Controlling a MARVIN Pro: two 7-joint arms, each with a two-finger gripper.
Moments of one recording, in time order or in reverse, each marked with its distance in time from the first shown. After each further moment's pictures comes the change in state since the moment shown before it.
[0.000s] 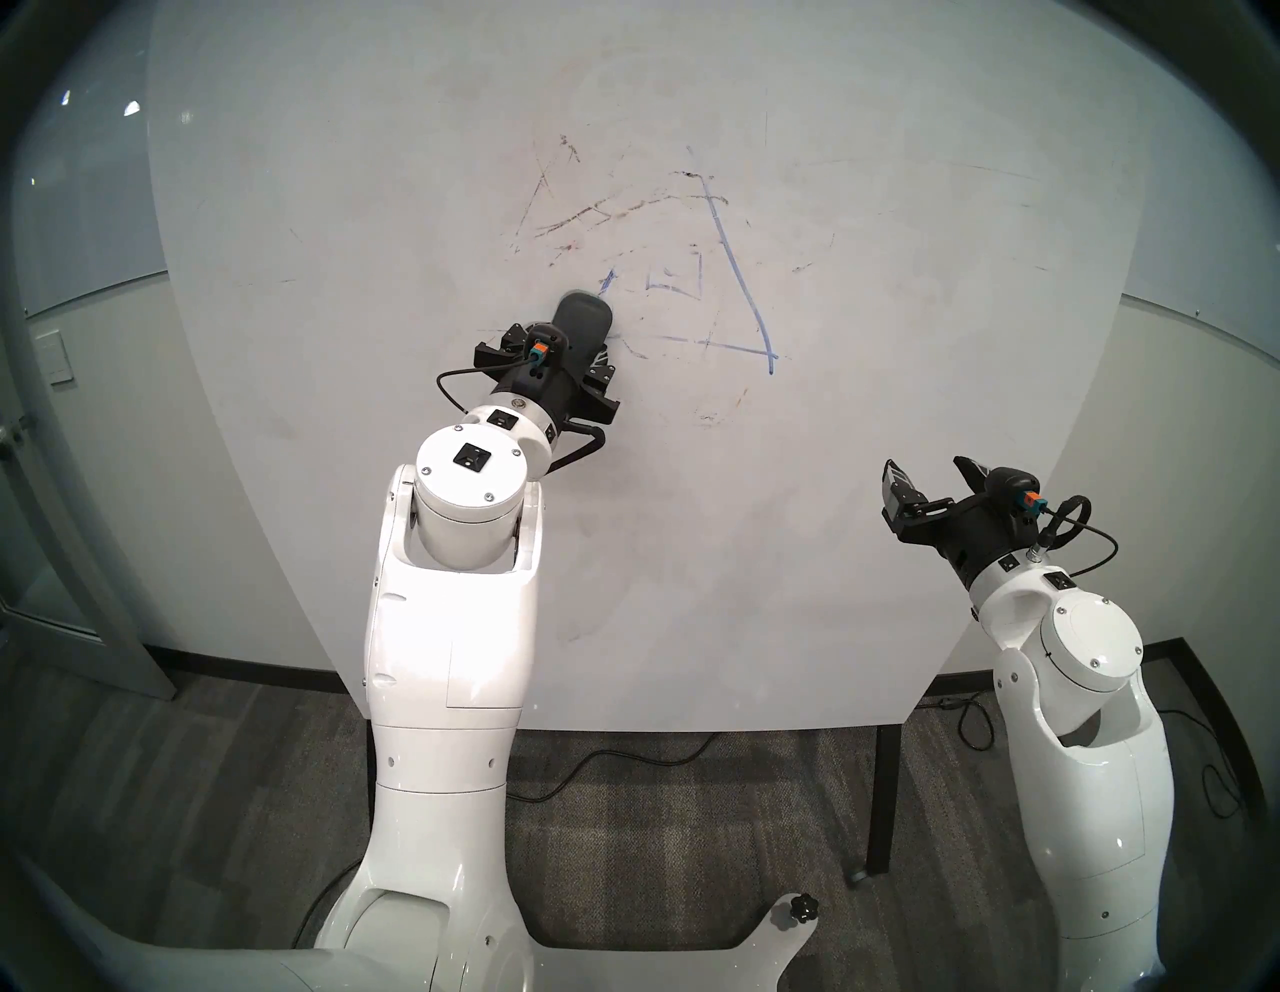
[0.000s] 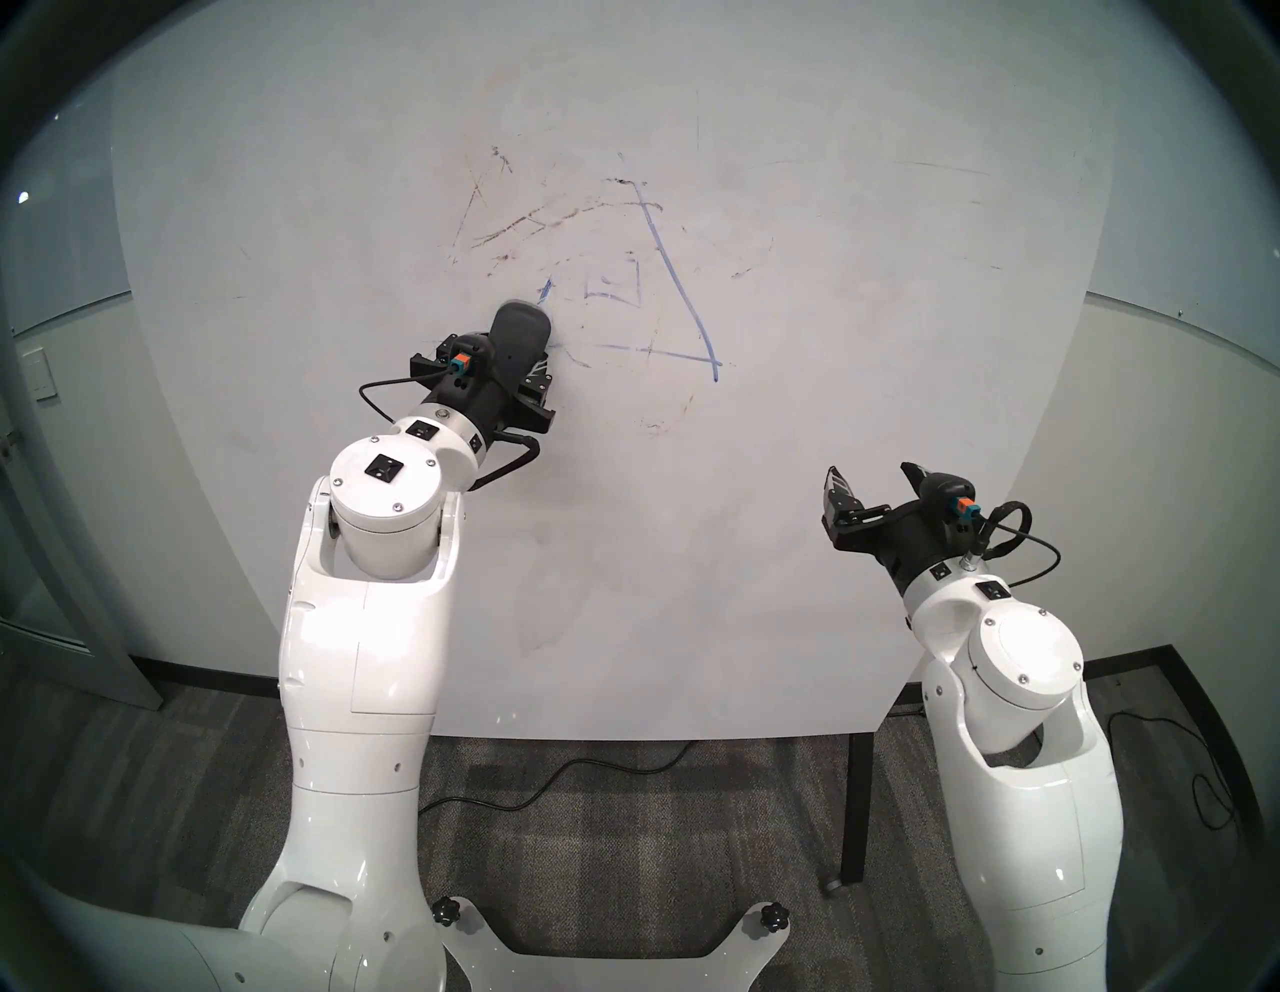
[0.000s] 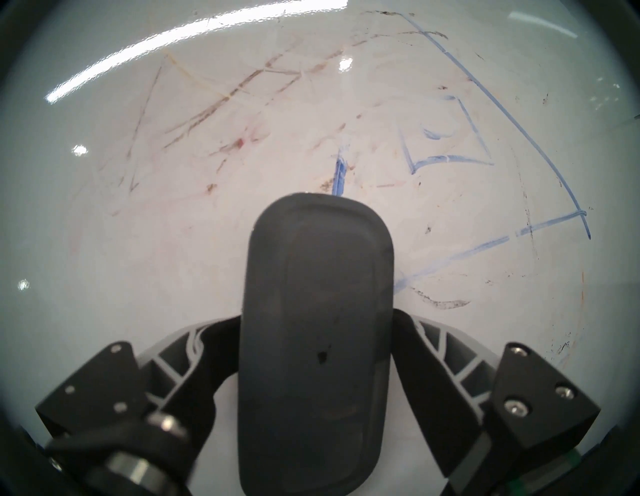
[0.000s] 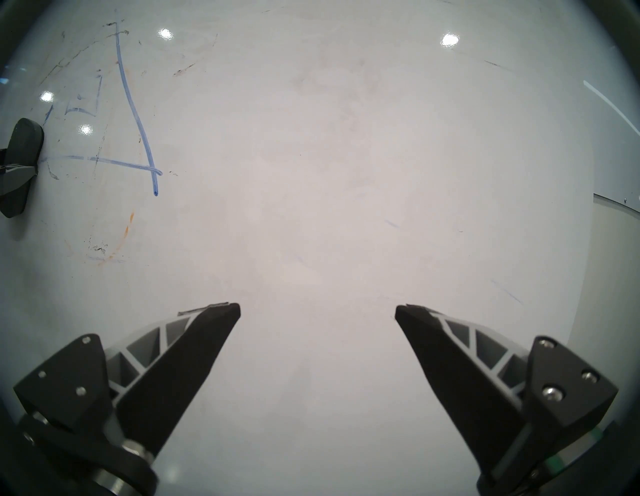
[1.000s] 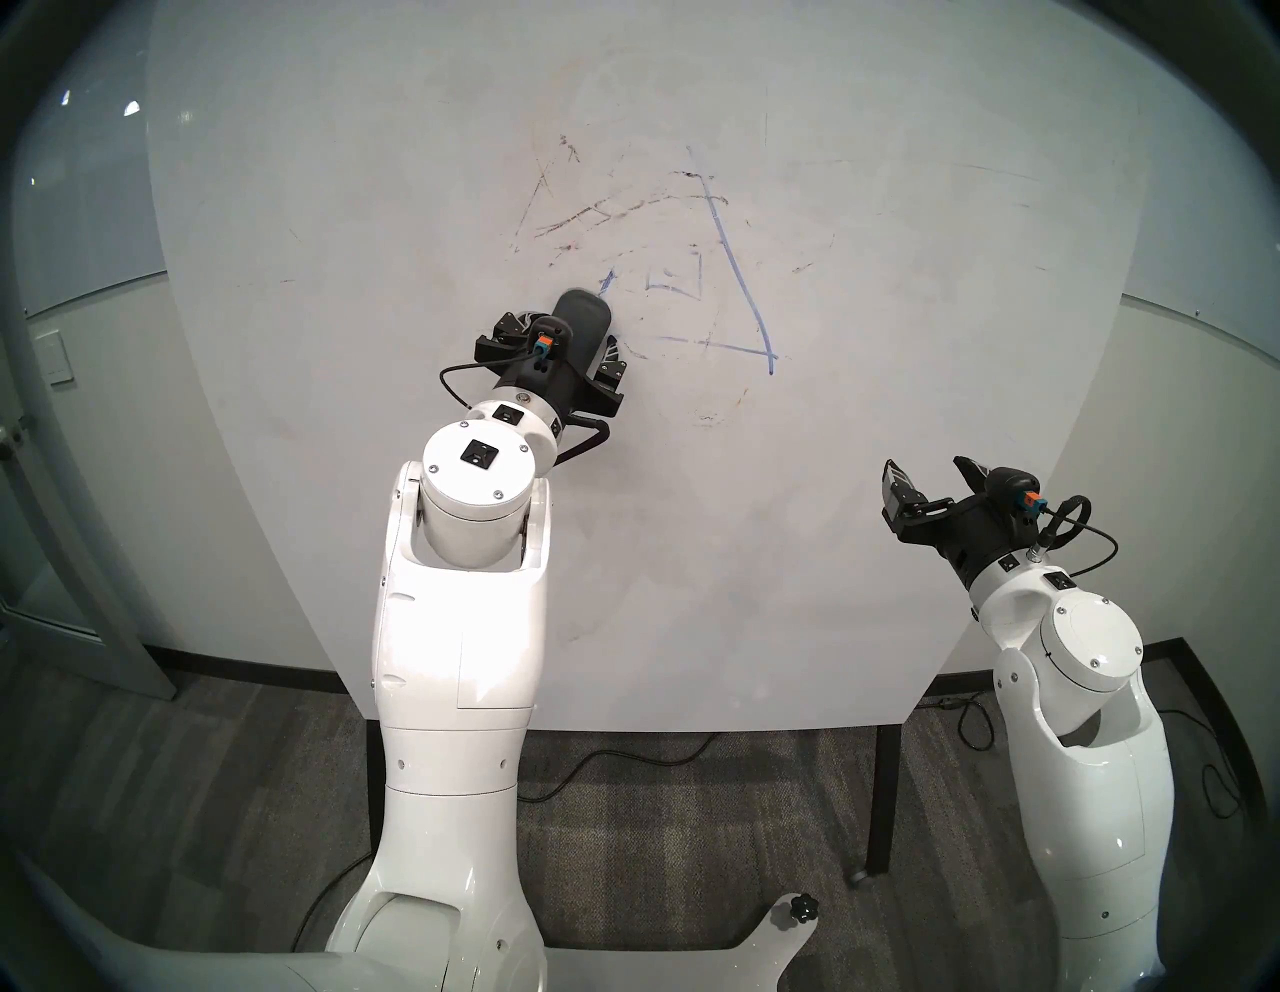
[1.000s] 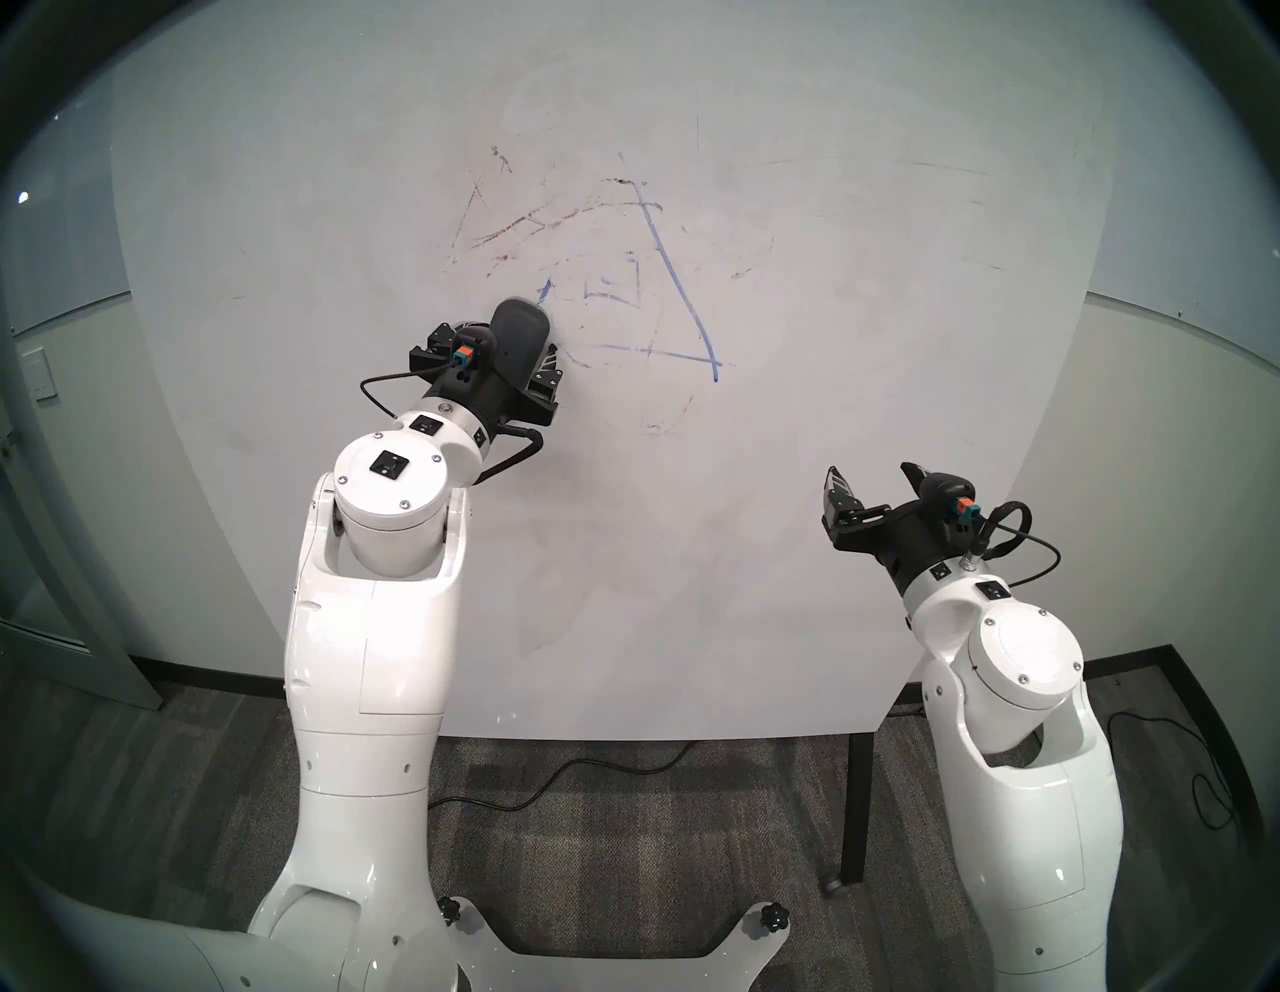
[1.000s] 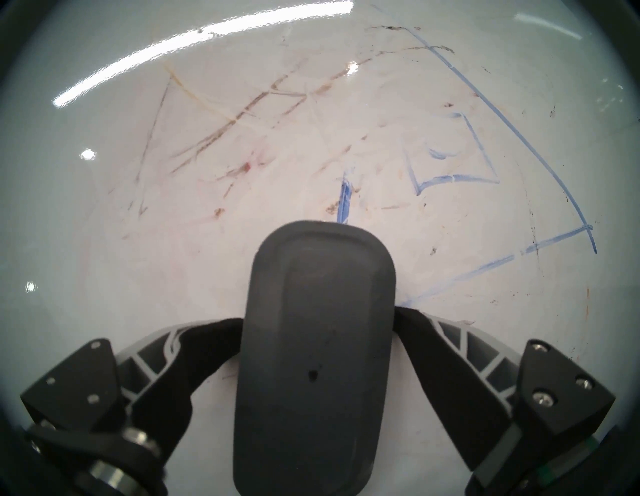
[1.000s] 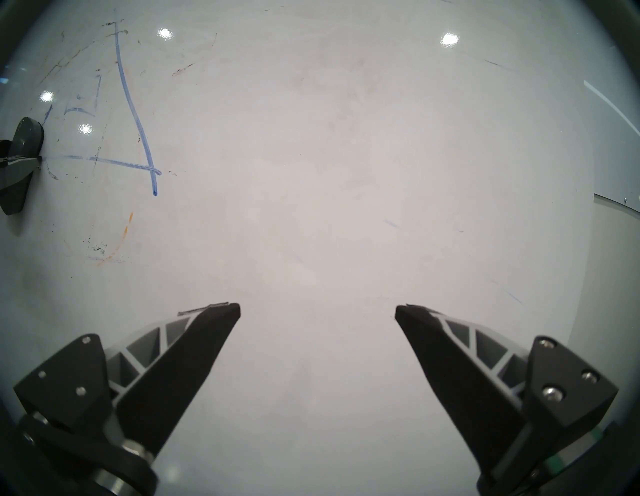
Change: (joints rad) left arm 0.000 -0.025 0.001 -0.017 0.028 -0.007 0.019; right arm 0.000 0.000 0.000 0.000 0.000 0.000 0.000
